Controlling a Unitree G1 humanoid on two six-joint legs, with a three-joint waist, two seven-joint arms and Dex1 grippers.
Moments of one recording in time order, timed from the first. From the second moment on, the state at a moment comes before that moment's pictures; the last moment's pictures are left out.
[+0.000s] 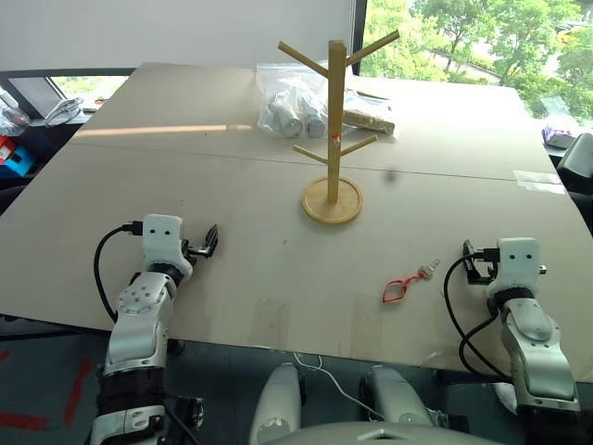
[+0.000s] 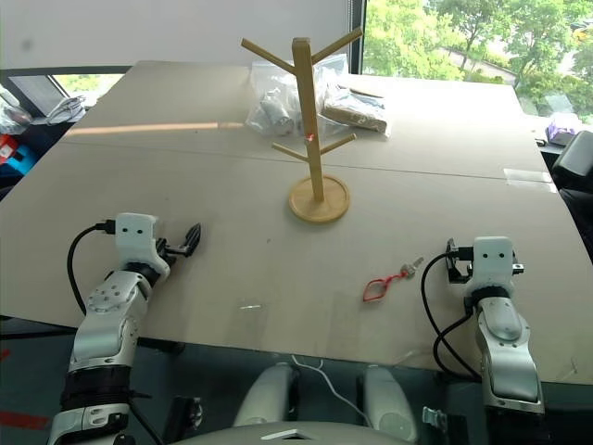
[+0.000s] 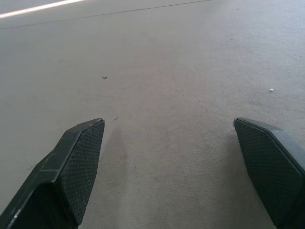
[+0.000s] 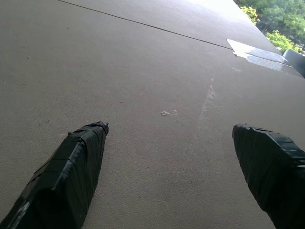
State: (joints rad) left arm -0.12 0.45 0.27 0.08 -0.17 0.22 -0.27; right arm 0.07 -0.25 -0.20 -0.22 0.01 0.27 0.06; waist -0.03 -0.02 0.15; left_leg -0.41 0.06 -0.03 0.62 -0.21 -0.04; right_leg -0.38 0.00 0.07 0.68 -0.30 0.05
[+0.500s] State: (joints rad) left arm -0.17 0.75 0.18 -0.31 -0.45 0.51 -0.79; right arm -0.34 -0.77 -0.02 -0.07 0.31 0.28 1.03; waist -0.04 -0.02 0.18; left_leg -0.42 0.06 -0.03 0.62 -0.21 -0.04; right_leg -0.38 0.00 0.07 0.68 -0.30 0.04
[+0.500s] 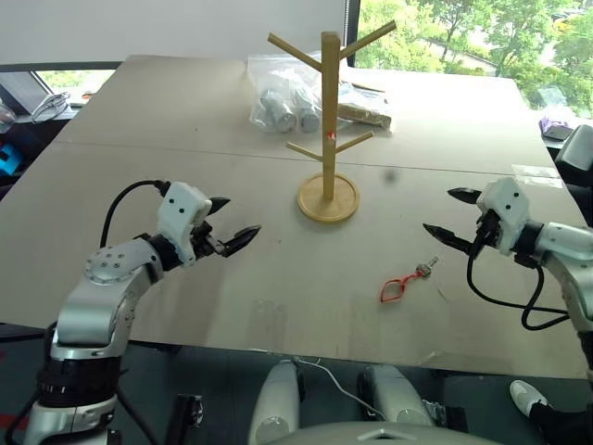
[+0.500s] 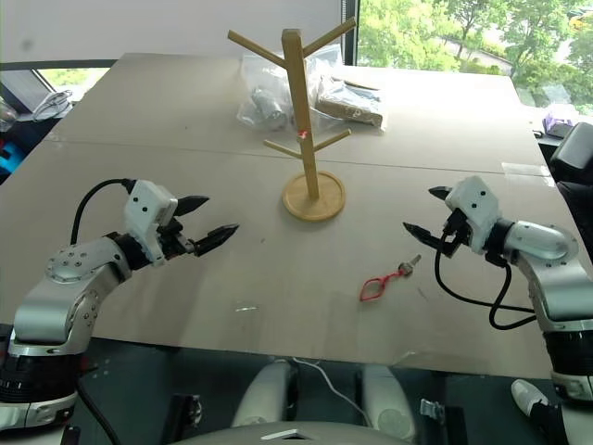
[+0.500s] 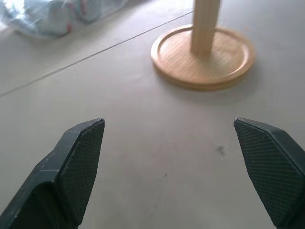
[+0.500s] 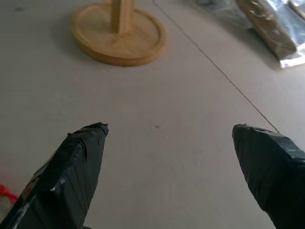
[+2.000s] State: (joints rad) left arm 0.00 0.88 0.11 -0.80 -0.71 0.55 -0.97; right arm -0.81 -0.82 0.72 0.65 0.32 -0.69 1.52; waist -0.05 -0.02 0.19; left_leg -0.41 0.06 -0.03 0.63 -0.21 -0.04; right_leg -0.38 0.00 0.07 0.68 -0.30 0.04
